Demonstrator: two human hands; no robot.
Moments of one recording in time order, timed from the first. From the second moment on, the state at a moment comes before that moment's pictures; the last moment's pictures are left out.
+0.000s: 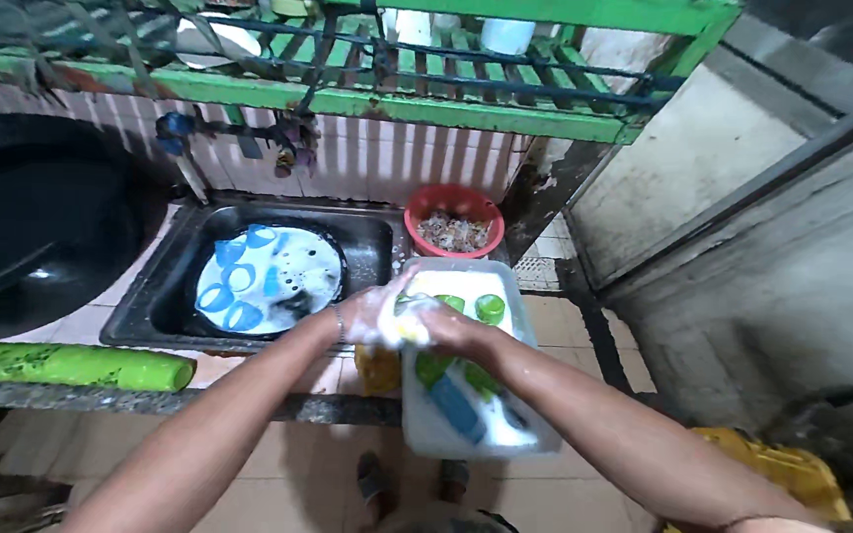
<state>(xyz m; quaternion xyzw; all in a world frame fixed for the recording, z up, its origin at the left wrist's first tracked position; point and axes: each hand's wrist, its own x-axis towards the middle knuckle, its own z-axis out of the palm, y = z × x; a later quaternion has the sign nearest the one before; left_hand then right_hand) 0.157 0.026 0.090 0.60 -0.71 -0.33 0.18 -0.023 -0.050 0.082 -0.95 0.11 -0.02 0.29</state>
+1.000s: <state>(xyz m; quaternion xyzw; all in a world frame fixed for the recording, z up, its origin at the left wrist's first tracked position) 0.026 -0.025 0.039 0.75 -0.57 -0.32 0.05 -0.145 -0.056 0.044 -0.76 0.50 -0.13 0.40</state>
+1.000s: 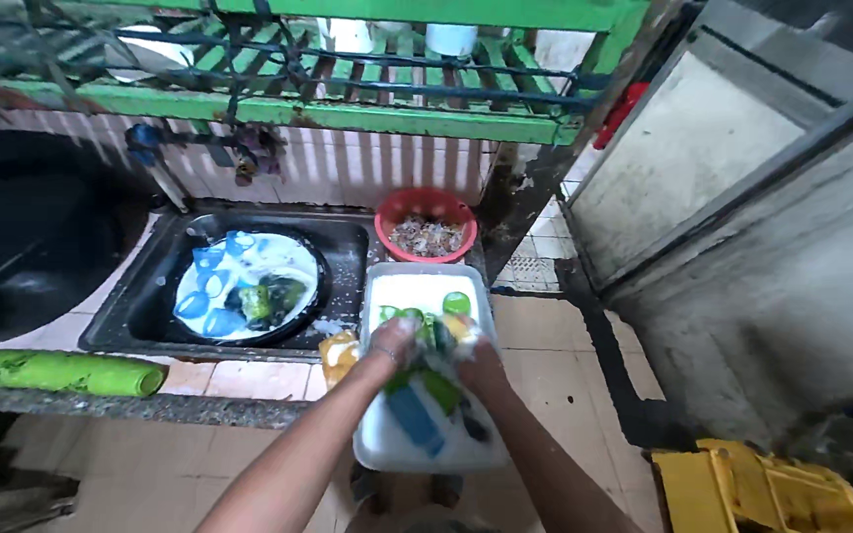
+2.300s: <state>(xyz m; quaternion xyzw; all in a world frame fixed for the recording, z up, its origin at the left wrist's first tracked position) 0.067 -0.088 0.042 0.76 -0.26 -0.40 0.43 -0.068 -0.109 0.027 -0.75 0.40 -0.21 0.49</state>
